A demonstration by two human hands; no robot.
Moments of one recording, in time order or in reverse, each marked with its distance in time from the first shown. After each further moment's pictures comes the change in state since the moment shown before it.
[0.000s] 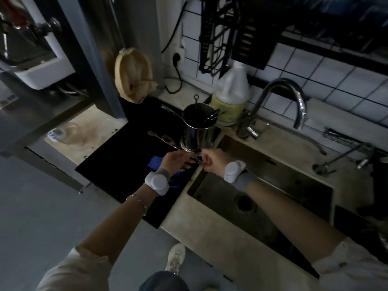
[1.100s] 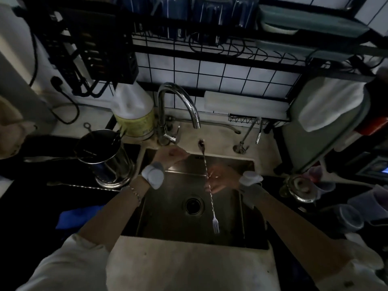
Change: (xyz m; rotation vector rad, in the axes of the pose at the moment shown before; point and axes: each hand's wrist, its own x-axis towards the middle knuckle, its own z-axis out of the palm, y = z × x) left_hand 0.083 0.099 0.210 0.310 -0.354 0.351; right_hand -0.160 0.177 -0.078 0.992 0.045 0.685
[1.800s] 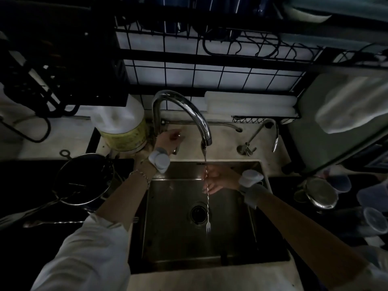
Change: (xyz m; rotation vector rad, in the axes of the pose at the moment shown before) left_hand 0.133 -0.004 -0.022 0.188 -0.063 0.025; right_hand 0.077 -0.022 0.000 -0.056 0.088 0.043
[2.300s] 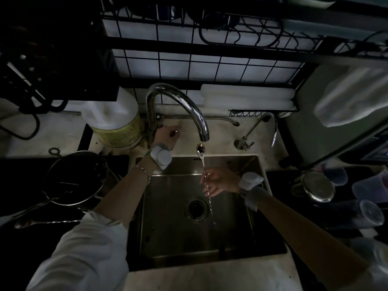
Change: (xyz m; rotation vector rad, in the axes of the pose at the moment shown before) left_hand 0.001 0.004 0.007 0.194 0.023 0.040; right_hand -0.011 0.015 0.008 -0.073 0.008 0.011
